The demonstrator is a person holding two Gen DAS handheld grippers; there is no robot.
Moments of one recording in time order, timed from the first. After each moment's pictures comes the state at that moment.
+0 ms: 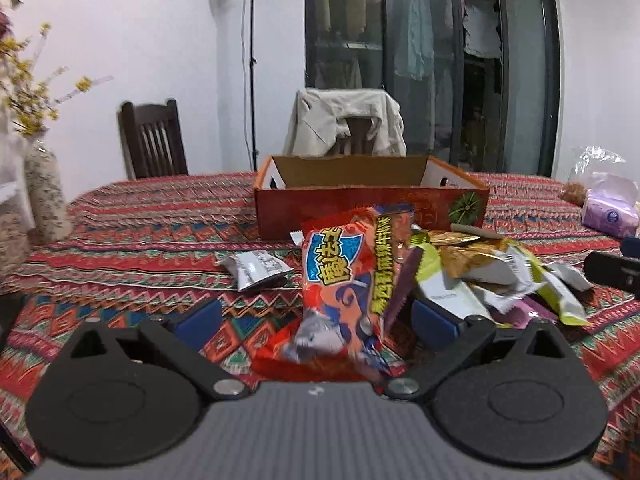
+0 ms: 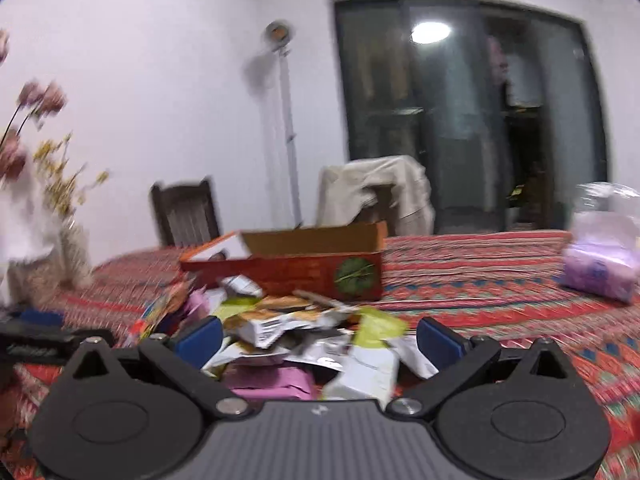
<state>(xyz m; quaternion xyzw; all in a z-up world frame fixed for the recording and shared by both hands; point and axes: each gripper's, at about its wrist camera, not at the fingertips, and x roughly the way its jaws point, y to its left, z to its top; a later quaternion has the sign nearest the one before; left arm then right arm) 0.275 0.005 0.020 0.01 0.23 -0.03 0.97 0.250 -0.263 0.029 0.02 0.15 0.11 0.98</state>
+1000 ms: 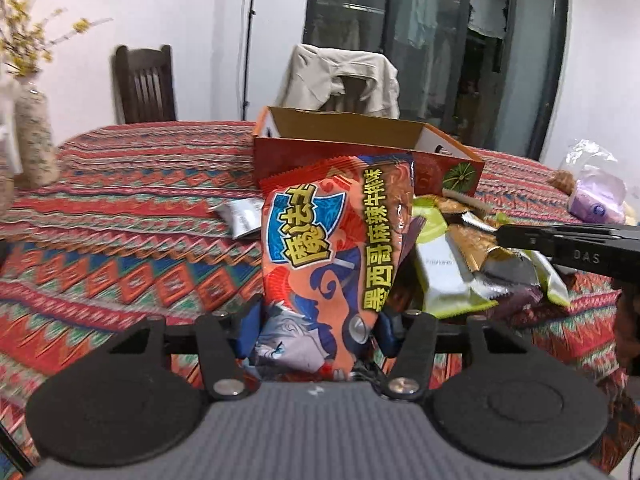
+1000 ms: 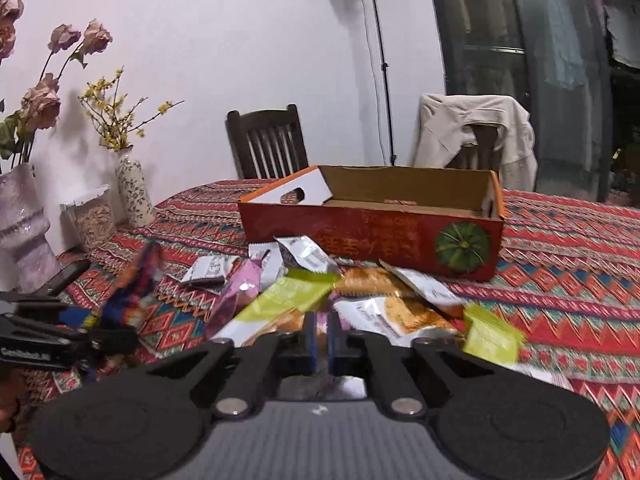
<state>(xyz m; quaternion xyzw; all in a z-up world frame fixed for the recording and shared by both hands) 0.255 0.024 0.018 -0.03 0.30 -0.05 0.95 0.345 -0.239 0.015 0.00 0.25 0.25 0.93</state>
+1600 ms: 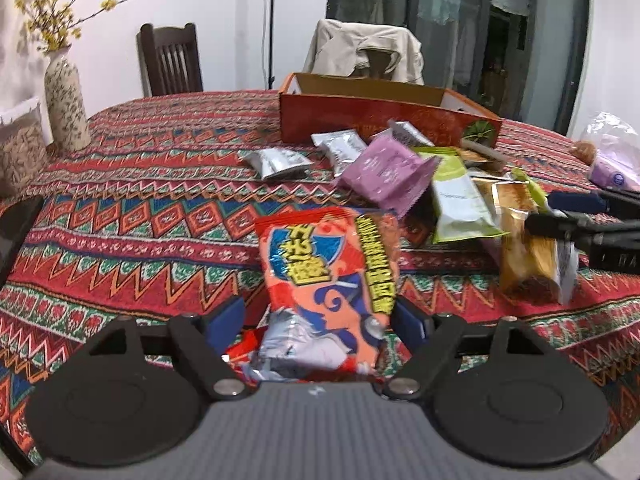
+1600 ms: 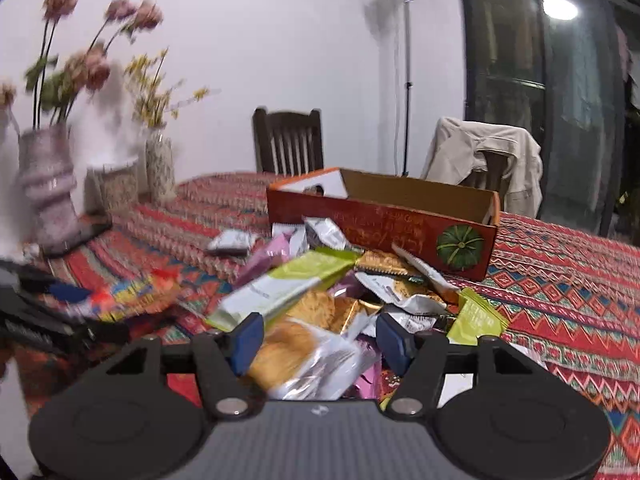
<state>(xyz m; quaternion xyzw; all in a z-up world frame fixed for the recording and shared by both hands) 0.235 0.019 0.001 -0.02 0.34 0.00 0.94 0.294 -0.244 0.013 -0.07 0.22 0.27 0.93</state>
